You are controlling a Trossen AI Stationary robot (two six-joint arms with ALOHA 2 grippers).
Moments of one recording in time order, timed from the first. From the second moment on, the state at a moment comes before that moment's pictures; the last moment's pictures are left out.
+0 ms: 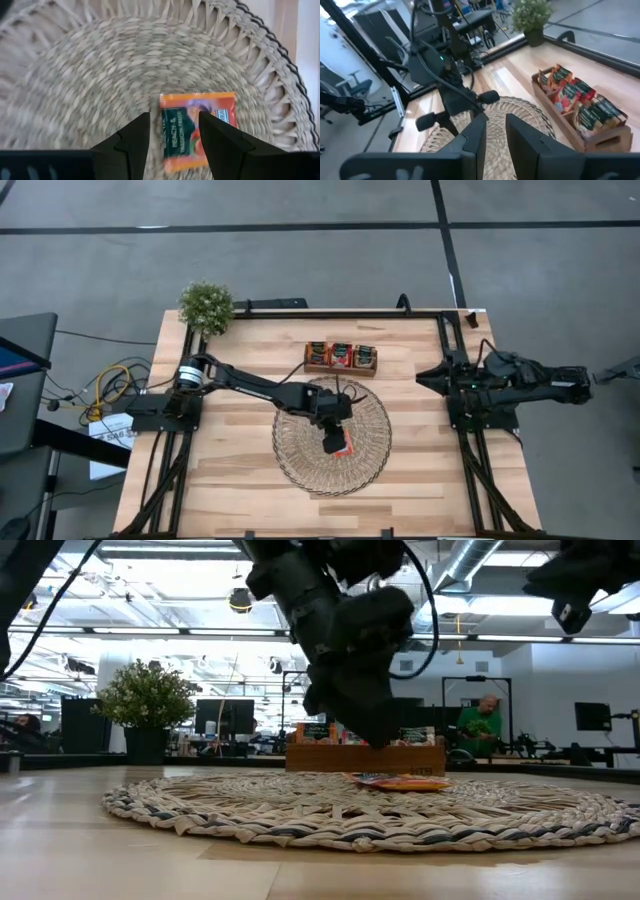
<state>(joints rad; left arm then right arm) -0.10 2.05 1.47 -0.37 0.04 -0.36 0.06 0.20 0.49 -0.51 0.13 0.40</state>
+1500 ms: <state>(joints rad) -0.14 2.13 1.58 -0.55 -0.09 -0.33 0.07 0.16 0.45 -0.49 0.13 0.41</state>
